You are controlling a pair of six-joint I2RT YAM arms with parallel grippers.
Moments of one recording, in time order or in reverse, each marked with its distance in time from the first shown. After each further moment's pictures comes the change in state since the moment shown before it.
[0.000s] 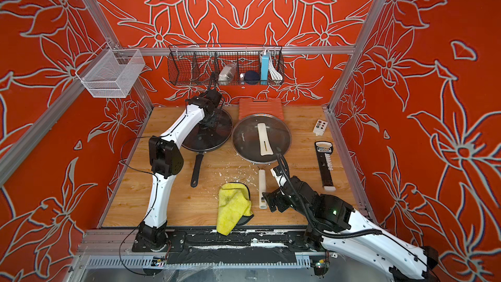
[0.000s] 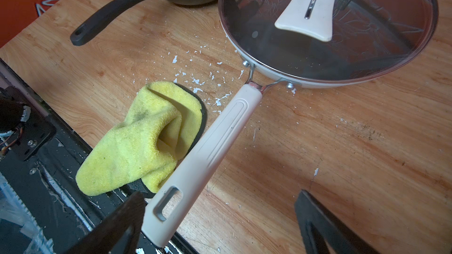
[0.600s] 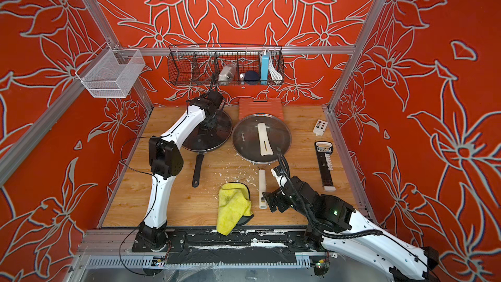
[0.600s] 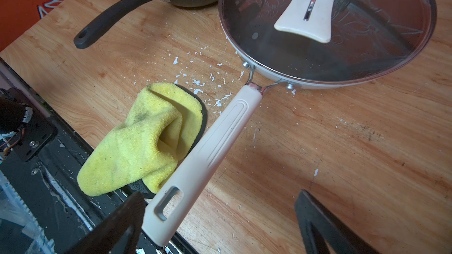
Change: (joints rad) left arm -0.013 -0.027 -0.047 0.026 -0.028 0.016; right arm 0.000 -0.007 0.000 0.000 0.000 0.000
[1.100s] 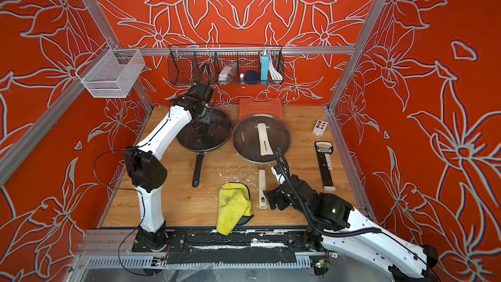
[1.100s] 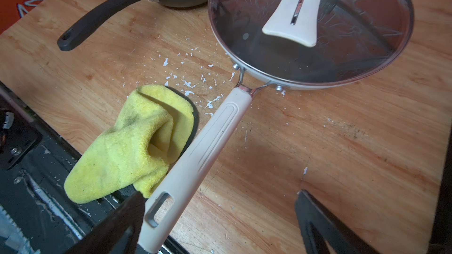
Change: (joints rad) left arm -0.011 -0.375 -0.254 0.144 0.123 -0.029; right arm 0.000 0.066 0.058 -0.023 0.064 0.003
